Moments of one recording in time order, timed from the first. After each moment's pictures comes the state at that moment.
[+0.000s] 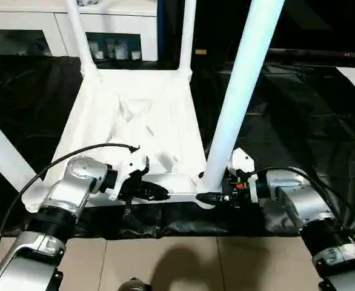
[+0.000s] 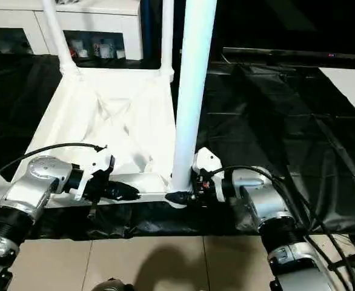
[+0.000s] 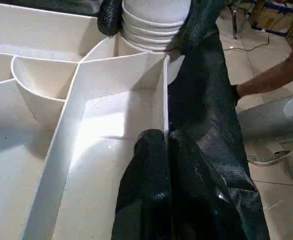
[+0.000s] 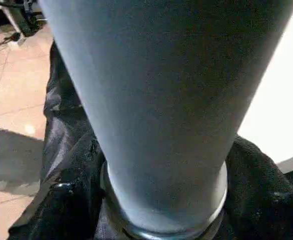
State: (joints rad) left arm -0.54 0.43 -0.21 0.58 -0.04 0.08 -1.41; right arm -0.50 -0.31 0.19 0.60 0.11 0.04 1.24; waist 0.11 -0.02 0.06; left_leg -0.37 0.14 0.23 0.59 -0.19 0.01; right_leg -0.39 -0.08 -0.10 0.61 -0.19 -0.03
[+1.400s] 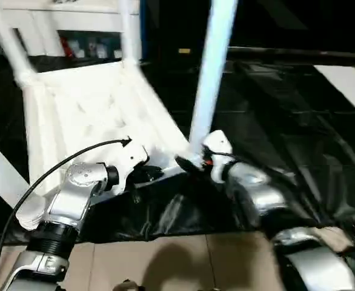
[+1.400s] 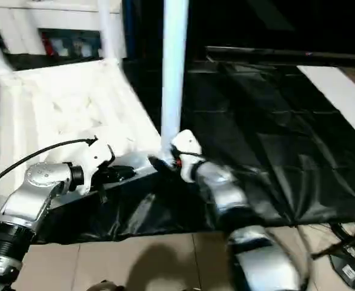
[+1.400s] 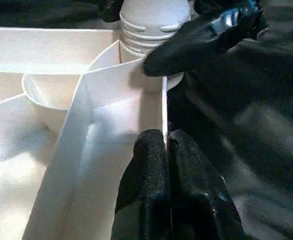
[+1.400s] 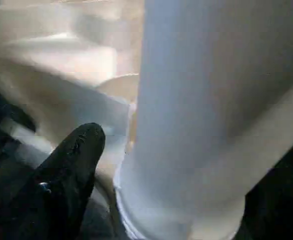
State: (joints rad) left arm -0.43 0.37 -0.13 0.36 0.03 0.19 -1.10; right arm -0.62 -0.13 0.13 0.87 0.01 -0.18 0.80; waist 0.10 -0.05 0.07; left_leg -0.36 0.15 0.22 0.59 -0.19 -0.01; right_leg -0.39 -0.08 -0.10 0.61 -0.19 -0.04
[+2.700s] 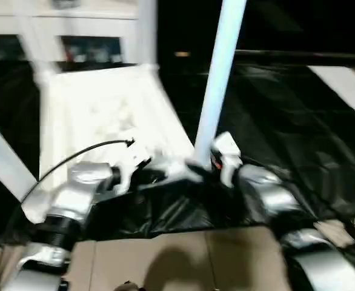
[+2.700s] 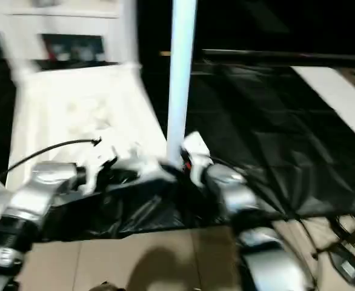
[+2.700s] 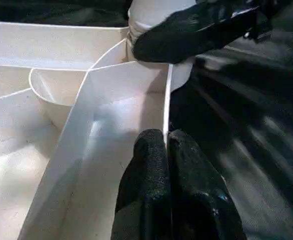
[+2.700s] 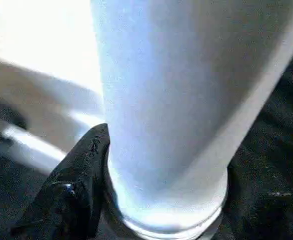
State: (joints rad) left arm -0.49 0.31 -0.13 0.46 0.05 0.22 -0.96; right arm -0.67 -0.05 0.06 0.94 0.03 -0.05 0.55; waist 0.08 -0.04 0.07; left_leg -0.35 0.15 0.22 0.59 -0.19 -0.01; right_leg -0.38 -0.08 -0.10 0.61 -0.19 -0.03
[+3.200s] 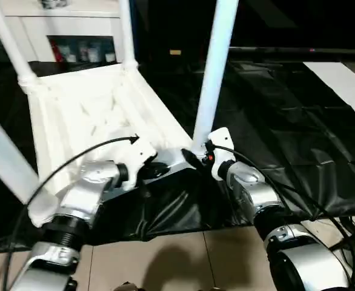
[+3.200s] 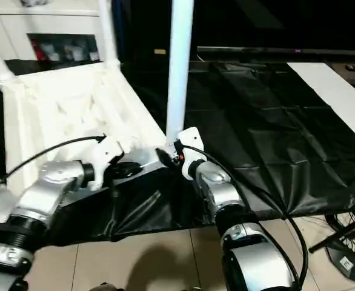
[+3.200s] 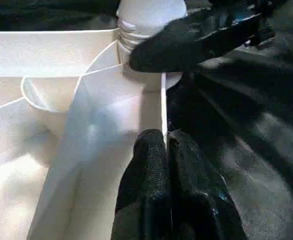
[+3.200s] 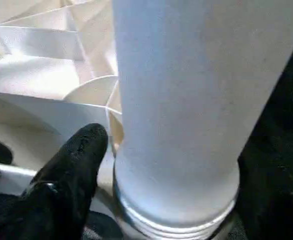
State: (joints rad) left arm -0.49 0.33 -0.14 0.45 0.05 0.18 -1.02; right arm -0.67 -0.06 0.06 0.98 0.03 -0.13 0.64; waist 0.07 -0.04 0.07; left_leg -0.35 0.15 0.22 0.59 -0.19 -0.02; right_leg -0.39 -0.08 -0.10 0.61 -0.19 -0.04
